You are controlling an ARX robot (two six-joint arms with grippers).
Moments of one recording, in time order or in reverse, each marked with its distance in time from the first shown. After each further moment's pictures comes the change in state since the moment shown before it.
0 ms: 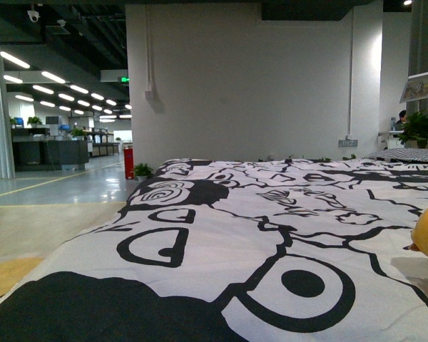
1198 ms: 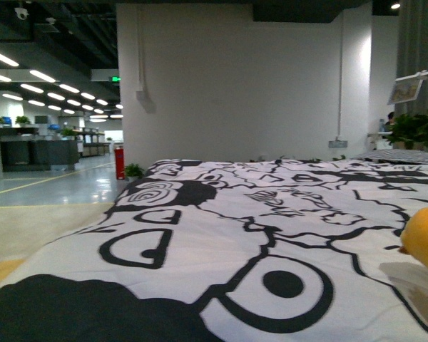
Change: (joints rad) left arm 0.002 0.000 0.000 0.000 -0.006 0.000; right arm 0.004 -0.010 -0.013 0.000 -0.012 0.000
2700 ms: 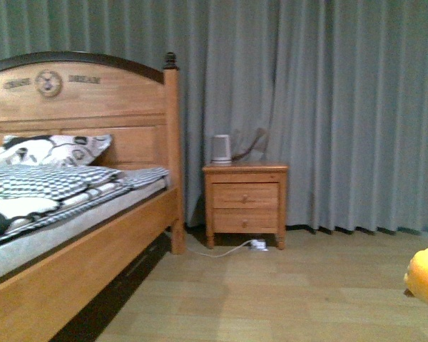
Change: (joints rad) left arm 0.000 0.000 0.000 0.000 0.005 0.000; right arm 0.001 0.003 0.000 -0.005 0.016 0.000
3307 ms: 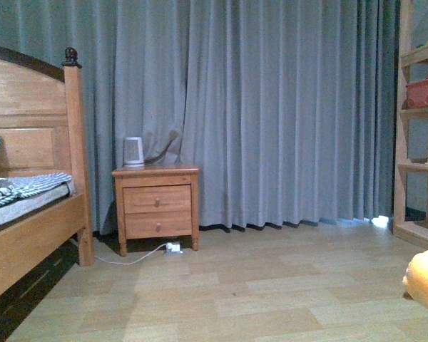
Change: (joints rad) left arm -0.001 0.000 0.000 0.000 0.002 0.000; right arm -0.001 -0.001 0.000 0.000 -0.004 0.000
